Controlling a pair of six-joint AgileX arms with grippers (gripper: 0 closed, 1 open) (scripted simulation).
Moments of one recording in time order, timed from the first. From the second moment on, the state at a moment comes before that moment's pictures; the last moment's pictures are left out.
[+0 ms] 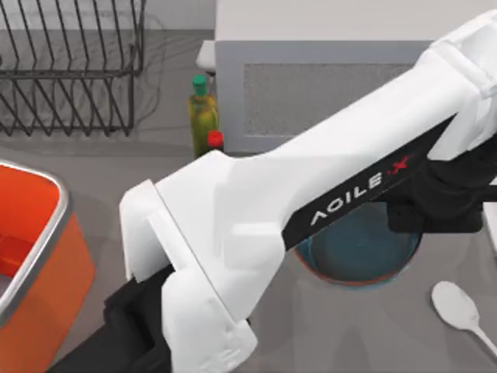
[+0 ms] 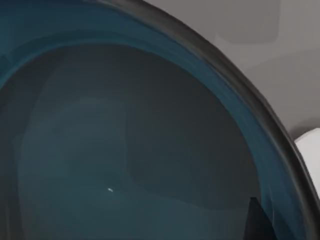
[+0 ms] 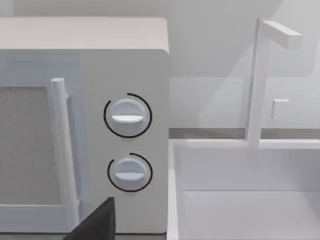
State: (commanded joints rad) left arm -1.09 2.66 2.87 -1.67 -0.16 -1.04; right arm 0.00 0.00 0.00 0.00 0.00 0.00
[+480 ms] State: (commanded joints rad) left arm -0.85 2.20 2.39 -1.45 -0.08 -0.82; right arm 0.00 0.00 0.00 0.00 0.00 0.00
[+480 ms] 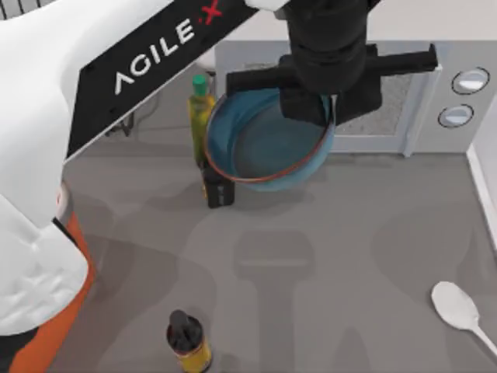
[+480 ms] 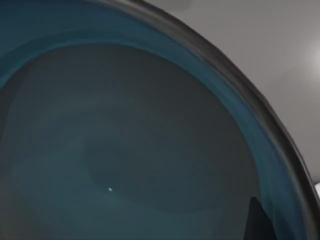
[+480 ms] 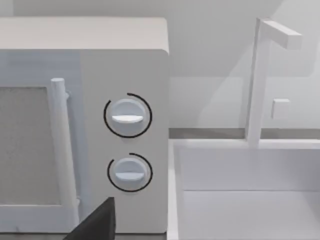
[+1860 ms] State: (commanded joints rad) left arm 0.18 0.89 1.11 -0.23 0.21 0.01; right arm 0.00 0.00 0.00 0.00 0.00 0.00
